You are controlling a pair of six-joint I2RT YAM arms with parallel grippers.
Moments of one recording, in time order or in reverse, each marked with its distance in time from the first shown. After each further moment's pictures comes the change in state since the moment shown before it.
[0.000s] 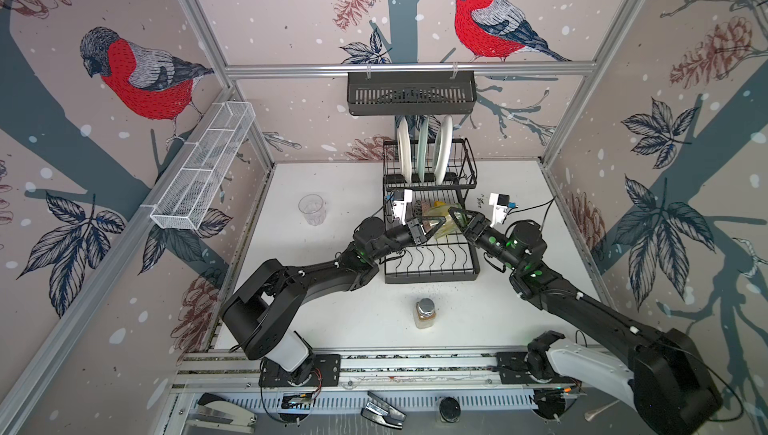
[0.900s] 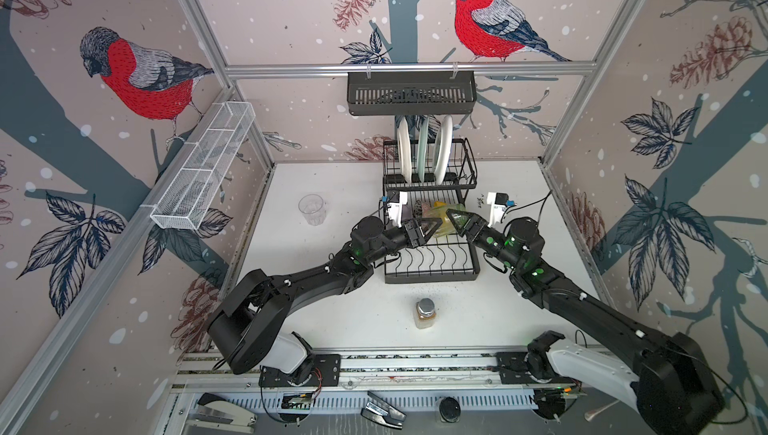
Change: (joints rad) left arm 0.005 -0.081 -0.012 -0.201 -0.062 0.122; right arm 0.013 -0.003 0.044 -0.124 0.047 -0.143
